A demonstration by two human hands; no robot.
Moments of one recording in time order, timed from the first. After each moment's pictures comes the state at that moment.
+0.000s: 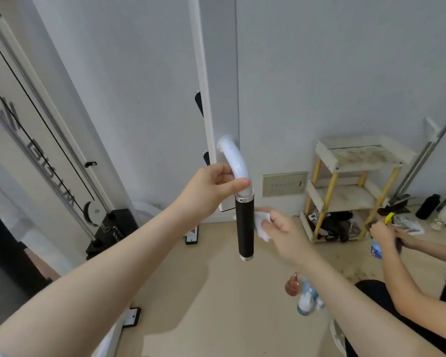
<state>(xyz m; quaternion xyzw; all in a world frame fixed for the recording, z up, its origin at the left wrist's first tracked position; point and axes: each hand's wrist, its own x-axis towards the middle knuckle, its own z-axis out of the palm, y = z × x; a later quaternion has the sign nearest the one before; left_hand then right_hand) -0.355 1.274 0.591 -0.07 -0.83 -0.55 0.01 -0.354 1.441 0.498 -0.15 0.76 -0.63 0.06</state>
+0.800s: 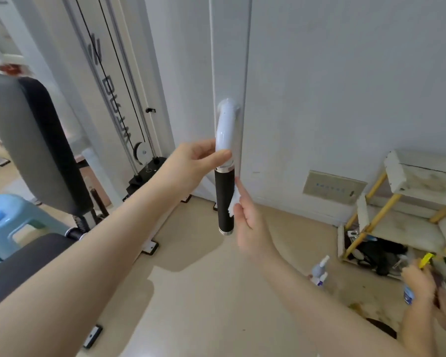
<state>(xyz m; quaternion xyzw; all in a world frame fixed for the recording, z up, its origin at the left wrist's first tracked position) -0.321 1.327 0.587 0.08 -0.83 -0.54 0.14 -0.367 1.452 0.470 -0.31 0.70 -0.63 0.14</state>
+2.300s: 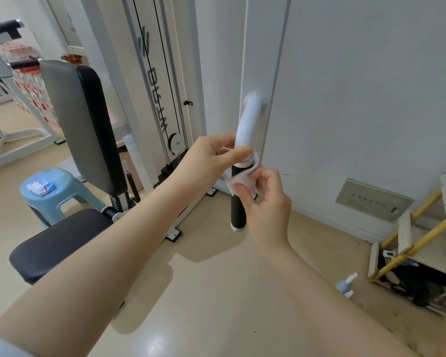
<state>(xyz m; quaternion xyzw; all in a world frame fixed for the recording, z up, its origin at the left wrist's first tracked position) -0.313 1.323 0.579 0.12 -0.82 -0.53 0.20 -0.372 1.424 0.486 -0.31 0.67 -0.67 -0.04</state>
